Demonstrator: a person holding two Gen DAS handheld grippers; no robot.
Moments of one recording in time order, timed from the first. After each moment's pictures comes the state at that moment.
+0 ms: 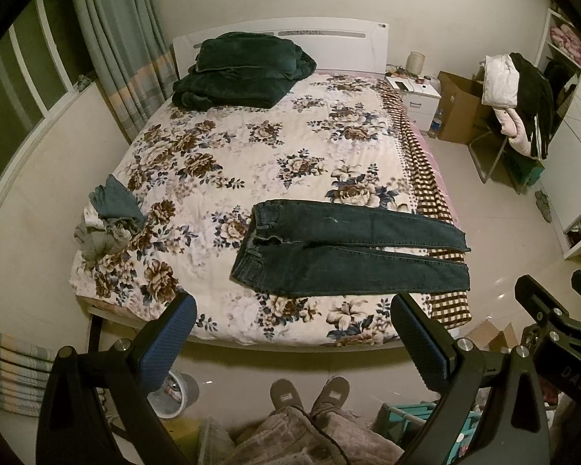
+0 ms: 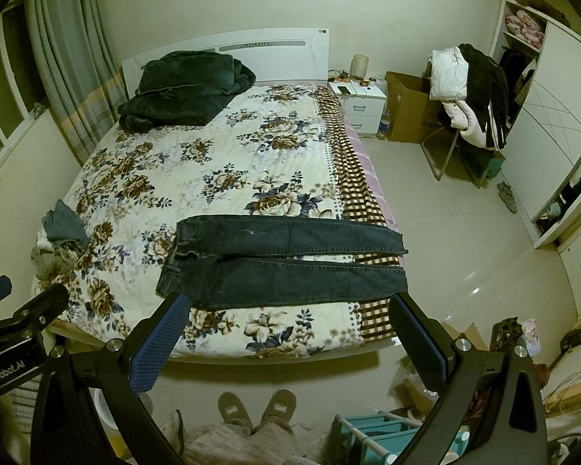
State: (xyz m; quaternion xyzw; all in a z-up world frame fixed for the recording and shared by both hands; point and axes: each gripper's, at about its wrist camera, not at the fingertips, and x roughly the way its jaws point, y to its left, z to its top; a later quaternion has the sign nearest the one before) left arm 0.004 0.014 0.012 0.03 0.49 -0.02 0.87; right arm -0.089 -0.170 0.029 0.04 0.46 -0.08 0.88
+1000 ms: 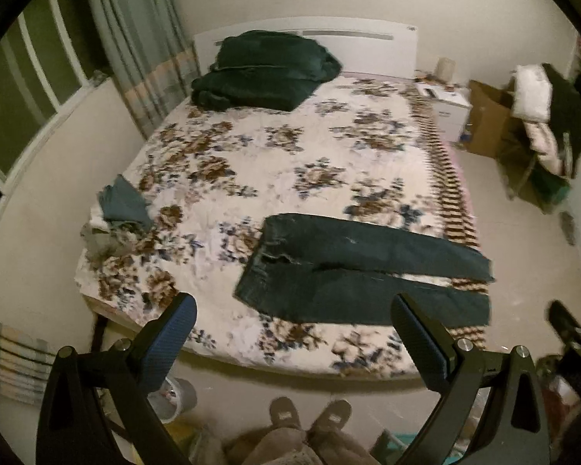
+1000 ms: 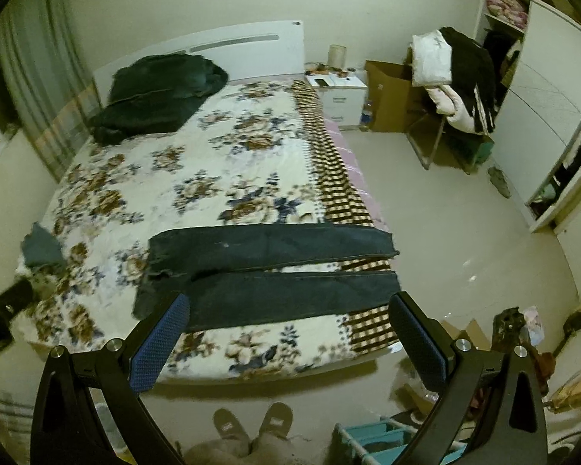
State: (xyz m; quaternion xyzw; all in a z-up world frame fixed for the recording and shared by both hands) left arm 0.084 -0.028 -0.044 0.03 0.48 0.04 0.87; right arm 0.016 -0.268 -0.050 0.06 0.47 -0.12 0.87
